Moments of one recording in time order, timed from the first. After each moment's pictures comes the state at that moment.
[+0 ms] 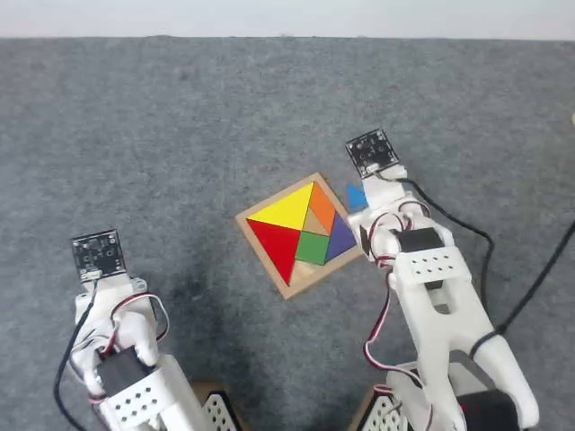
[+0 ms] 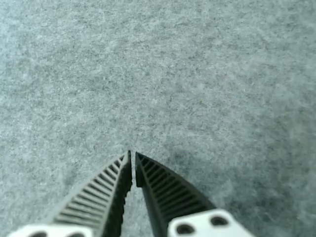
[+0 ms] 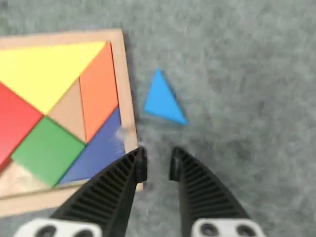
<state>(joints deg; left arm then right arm) -37.0 -102.8 96.9 64.8 -8.5 -14.5 -26.8 53.9 33.8 13.6</state>
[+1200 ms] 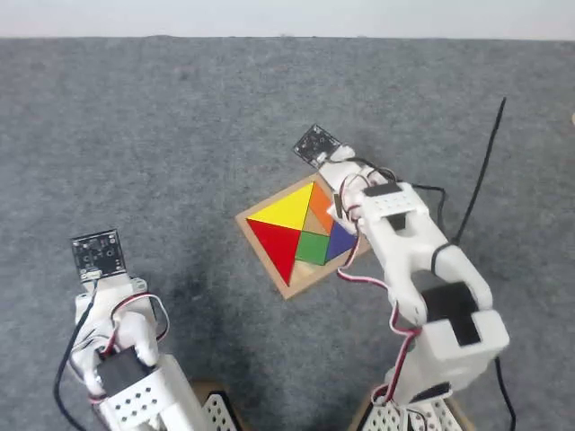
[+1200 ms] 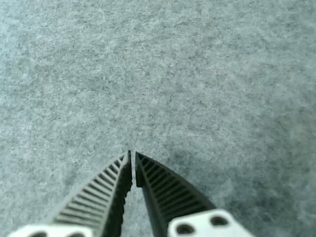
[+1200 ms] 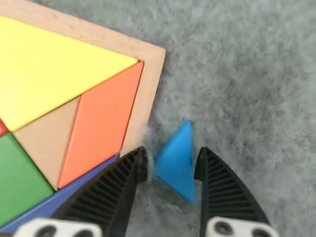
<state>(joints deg) -37.0 -102.8 96.9 64.8 -8.5 -17.7 10.8 27.6 33.2 35.0</state>
